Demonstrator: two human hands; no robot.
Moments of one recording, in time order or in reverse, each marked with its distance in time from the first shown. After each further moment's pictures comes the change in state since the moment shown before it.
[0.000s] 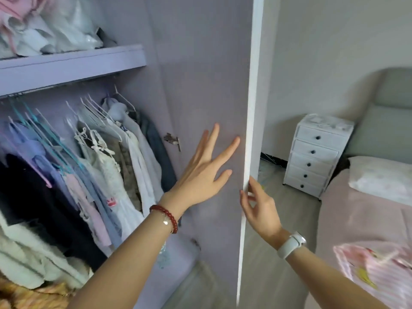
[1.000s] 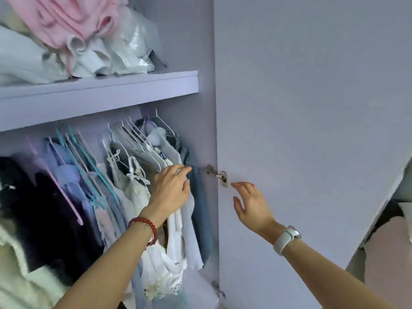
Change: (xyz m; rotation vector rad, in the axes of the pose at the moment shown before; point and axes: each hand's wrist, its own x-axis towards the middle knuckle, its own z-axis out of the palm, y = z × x) left_hand -0.003 -0.212 -0.050 0.314 0.140 -0.415; right_hand 0.143 -0.007 0.134 -0.446 -0.279 -0.150
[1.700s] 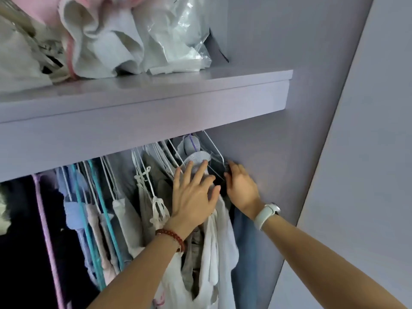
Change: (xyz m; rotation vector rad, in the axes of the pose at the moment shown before) left_hand 0.142 -0.141 0.061 0.266 0.074 -0.125; right_hand 0.292 -0.065 0.142 0.185 -0.043 -0.031
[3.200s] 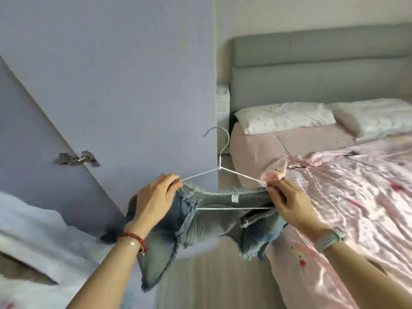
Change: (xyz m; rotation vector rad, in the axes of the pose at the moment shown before) left_hand -0.224 0.233 -0.050 -0.761 -0.295 0.712; right_hand -0.578 0.041 -0.227 -0.407 0.484 0.711
